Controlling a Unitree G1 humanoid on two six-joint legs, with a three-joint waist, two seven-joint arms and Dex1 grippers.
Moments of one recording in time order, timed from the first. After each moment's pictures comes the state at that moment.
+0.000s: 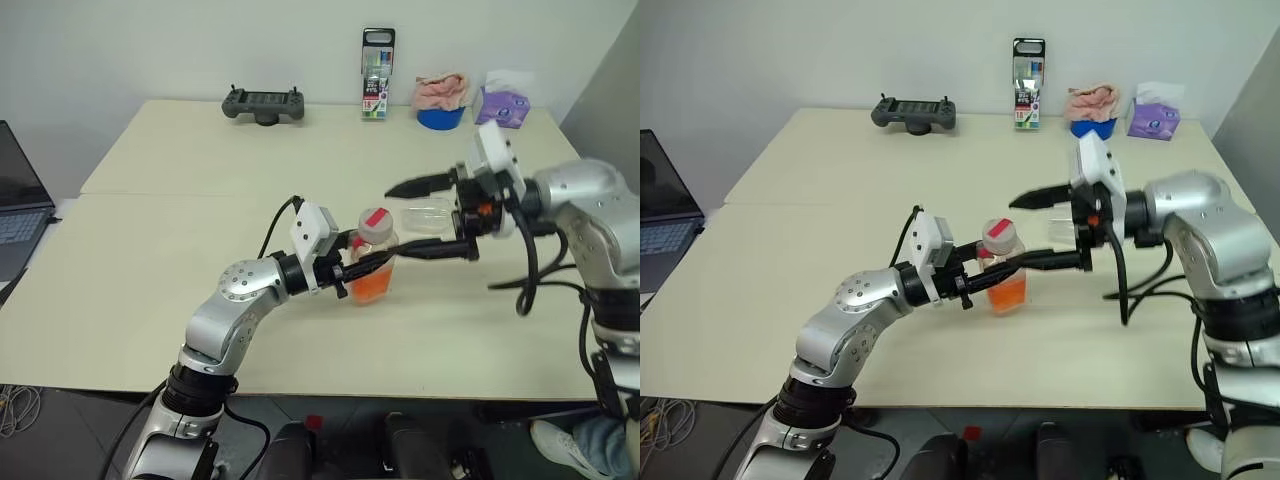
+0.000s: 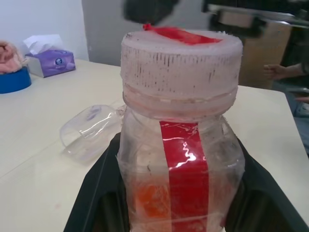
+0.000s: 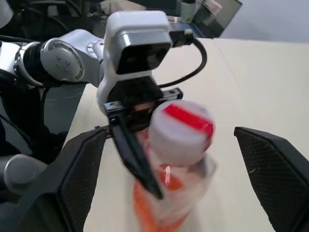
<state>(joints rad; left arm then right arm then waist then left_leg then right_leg) -0.45 0.33 -0.17 -0.26 -0.42 0.45 -0.76 -0.77 -0.73 0.04 -0.26 0.58 0.73 1.18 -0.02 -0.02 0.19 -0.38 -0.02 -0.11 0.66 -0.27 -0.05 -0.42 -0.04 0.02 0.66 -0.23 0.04</state>
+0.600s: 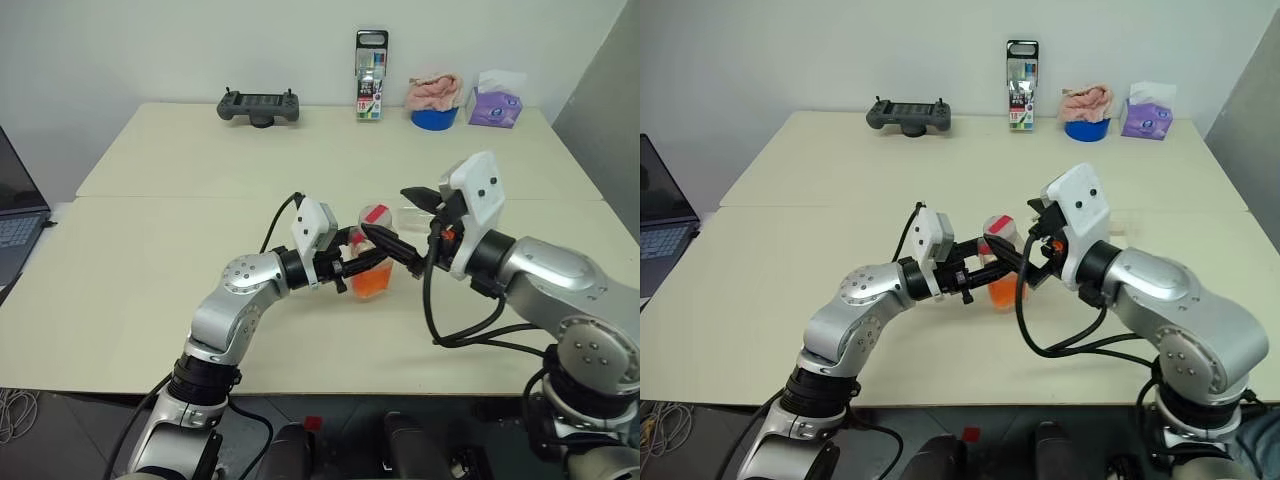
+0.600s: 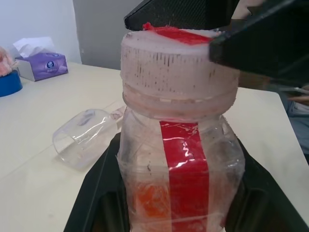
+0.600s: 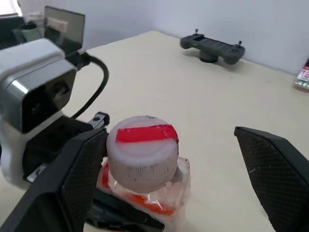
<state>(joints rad) -0.49 0.31 -0.17 -0.17 -0.41 0.40 -0.81 -0.60 -0.31 -0.12 -0.84 0.64 1.35 0.19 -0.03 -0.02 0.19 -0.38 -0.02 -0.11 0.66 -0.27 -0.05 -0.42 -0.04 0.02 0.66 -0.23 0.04</state>
